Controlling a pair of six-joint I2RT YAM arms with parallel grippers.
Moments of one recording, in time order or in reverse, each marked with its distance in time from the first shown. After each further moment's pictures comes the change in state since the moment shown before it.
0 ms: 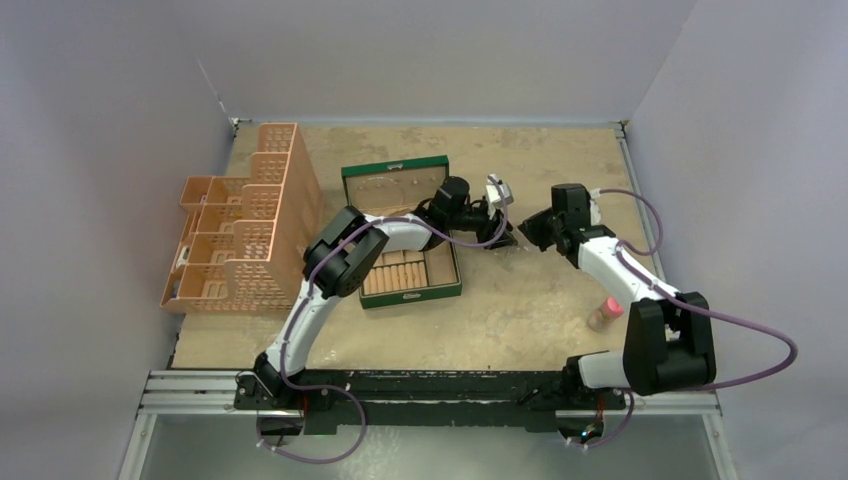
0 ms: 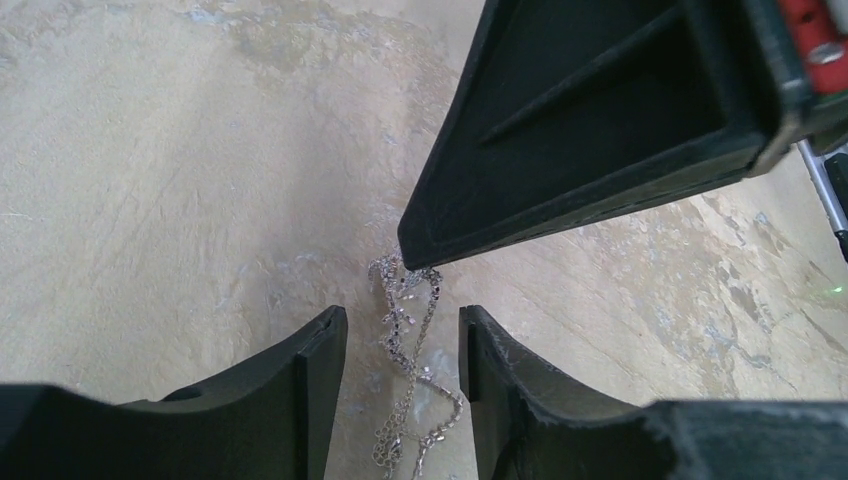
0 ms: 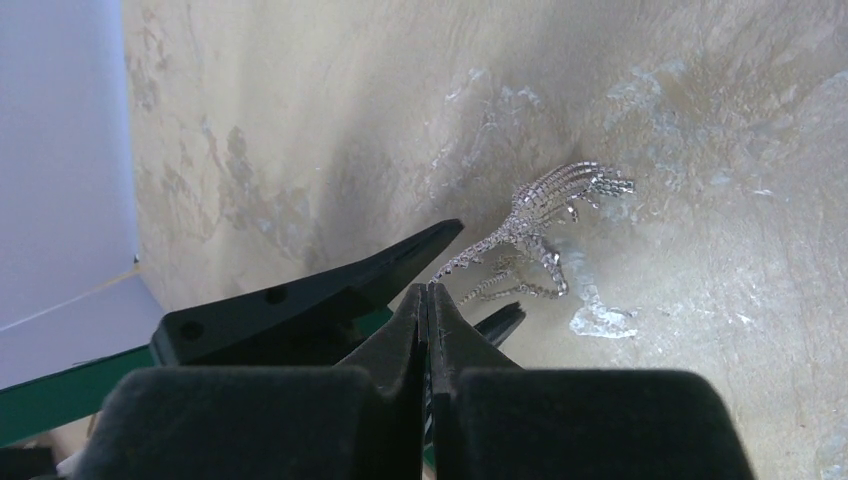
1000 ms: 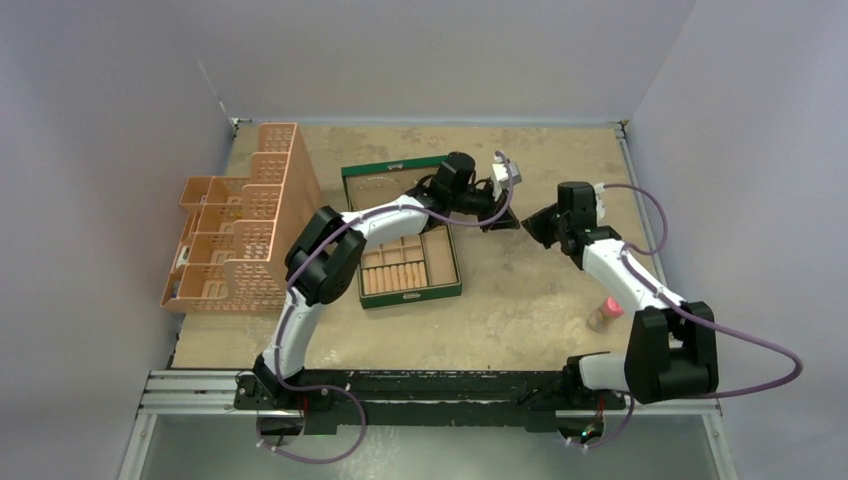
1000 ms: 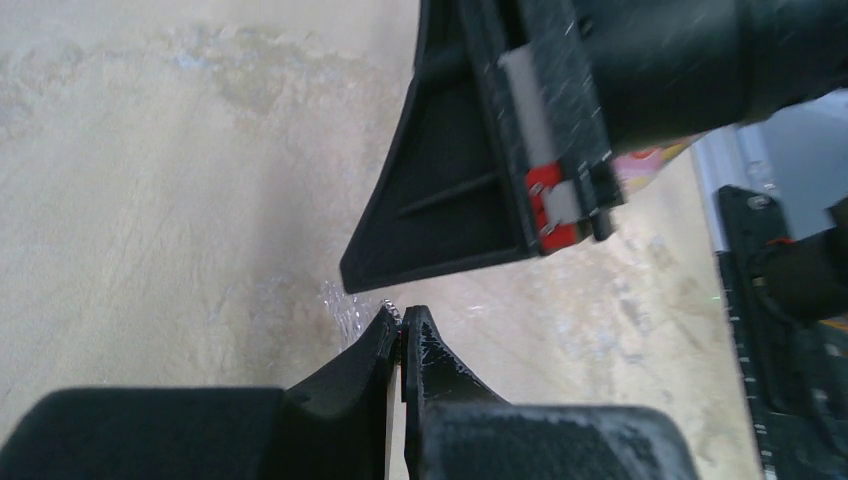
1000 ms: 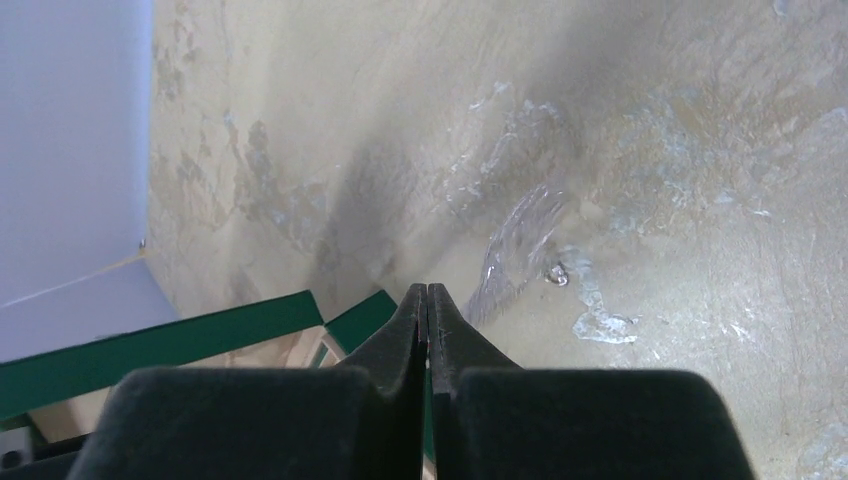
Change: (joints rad) left arm -0.002 -0.128 0.084 -0.295 0.003 0.003; right arm -0.021 -0.031 0.000 0.010 -0.016 -0.045
